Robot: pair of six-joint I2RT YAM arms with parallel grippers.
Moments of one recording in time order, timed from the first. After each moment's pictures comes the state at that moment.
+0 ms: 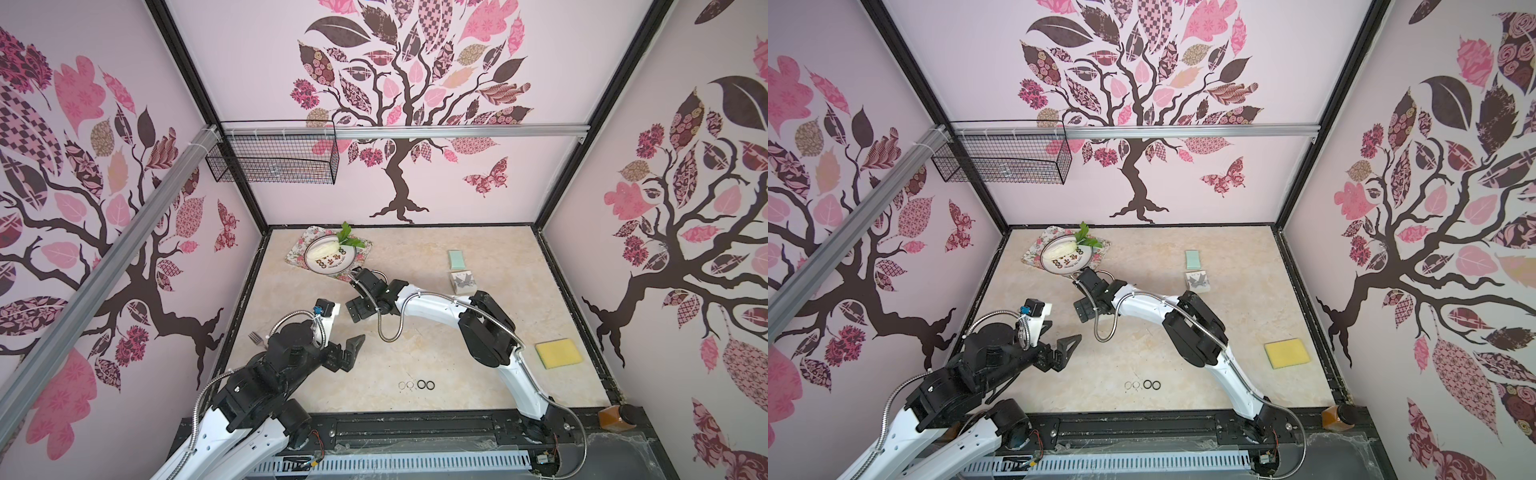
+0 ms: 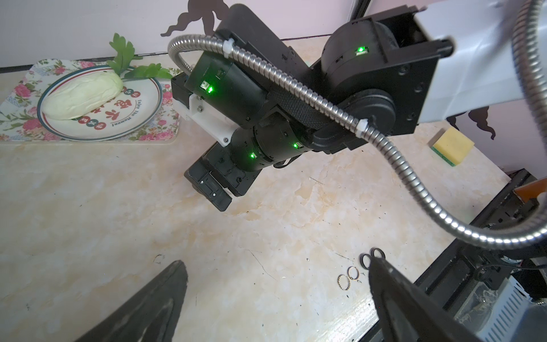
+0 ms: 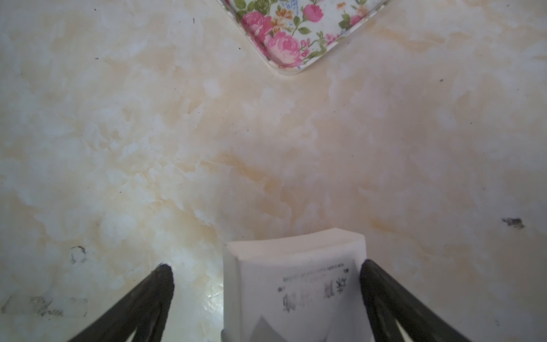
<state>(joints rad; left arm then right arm) -0.73 0.51 0.75 -0.76 -0.10 -0.24 0.95 2.27 1.80 -0.48 0.15 0.35</state>
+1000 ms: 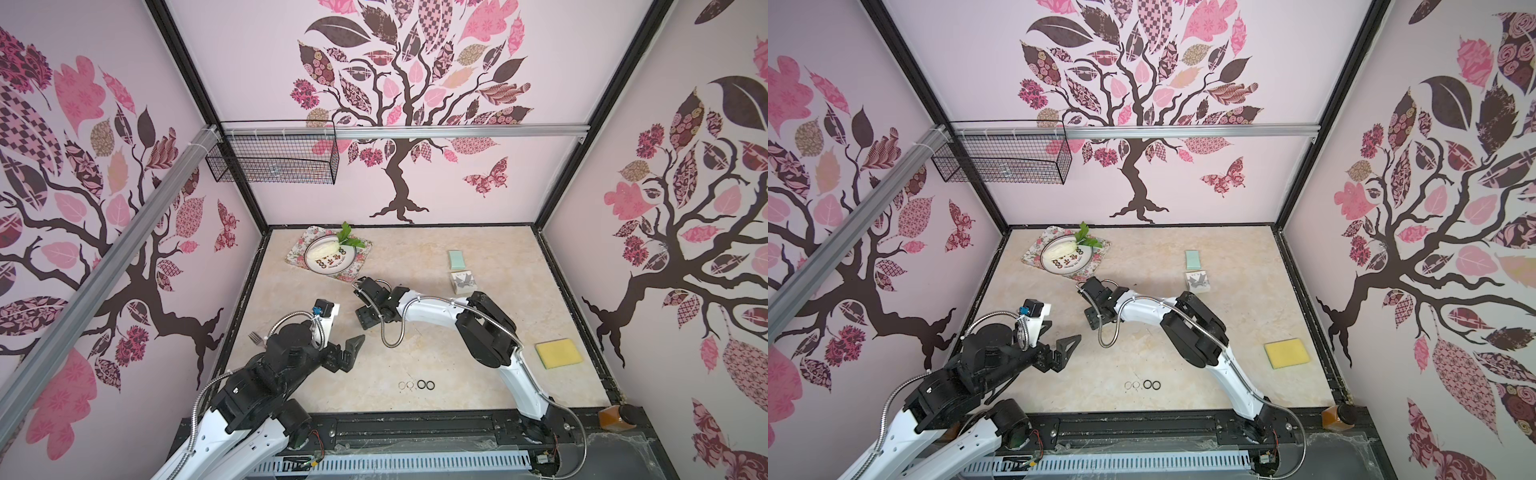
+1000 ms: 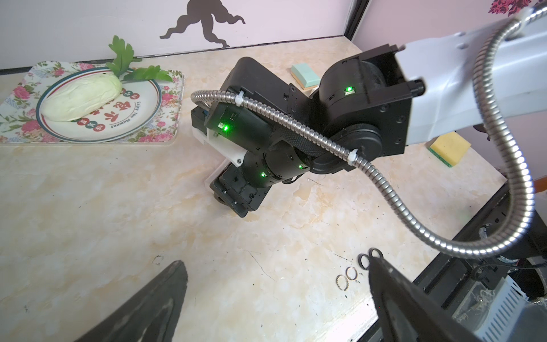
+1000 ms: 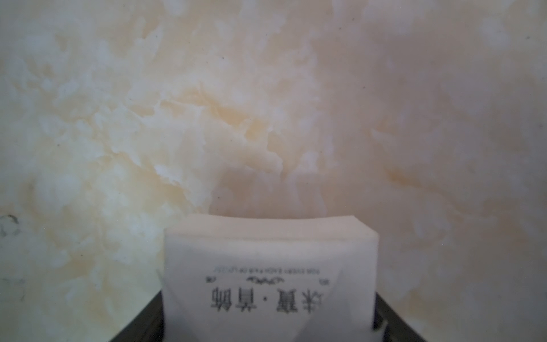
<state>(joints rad) -0.73 0.49 0.75 -0.76 -0.09 -0.24 0.95 2.26 1.69 -0.45 0.14 0.38</state>
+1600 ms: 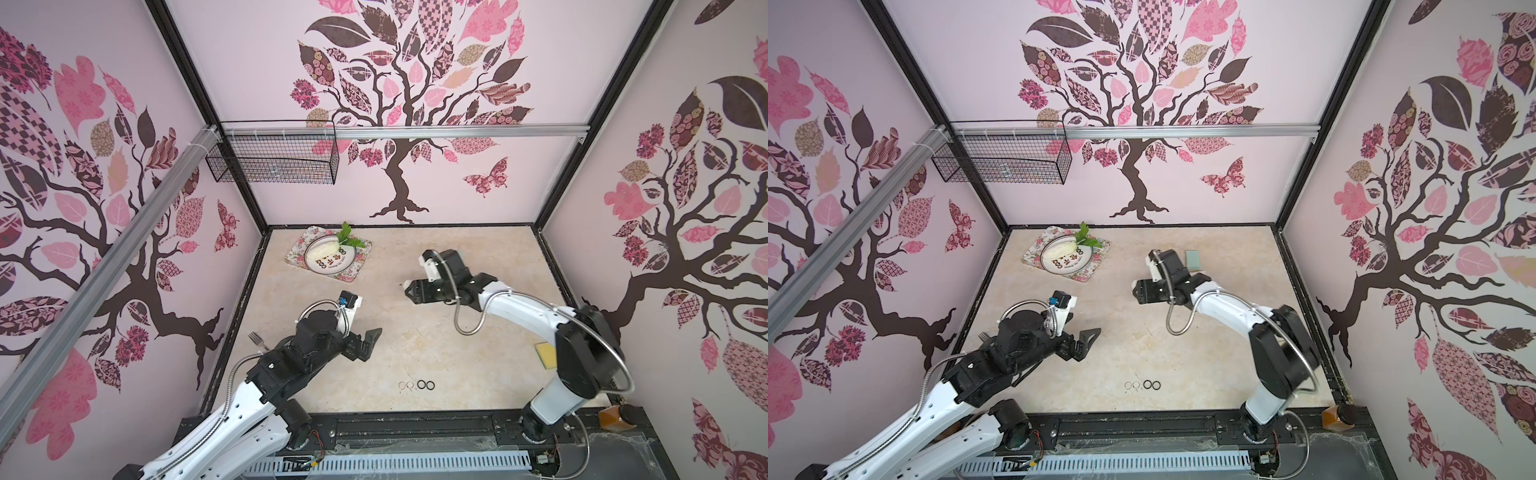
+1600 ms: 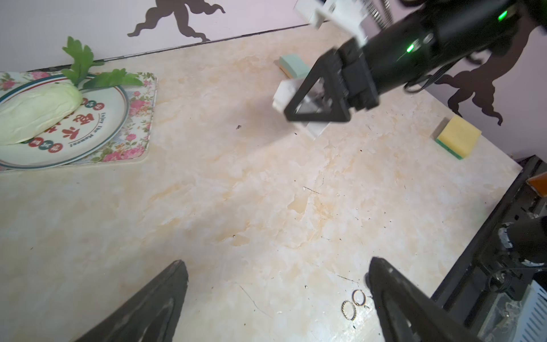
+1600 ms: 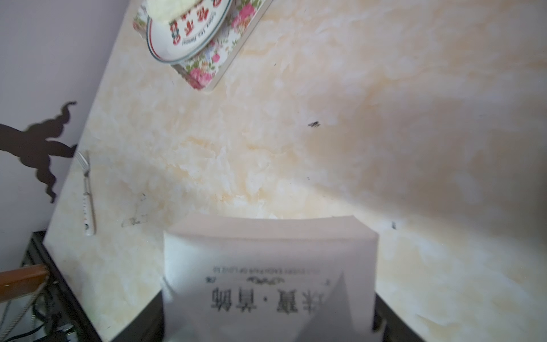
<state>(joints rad) -0.75 0.71 0.64 -0.45 -0.06 -0.16 0.56 1.56 1.09 -0.26 -0.26 0.45</state>
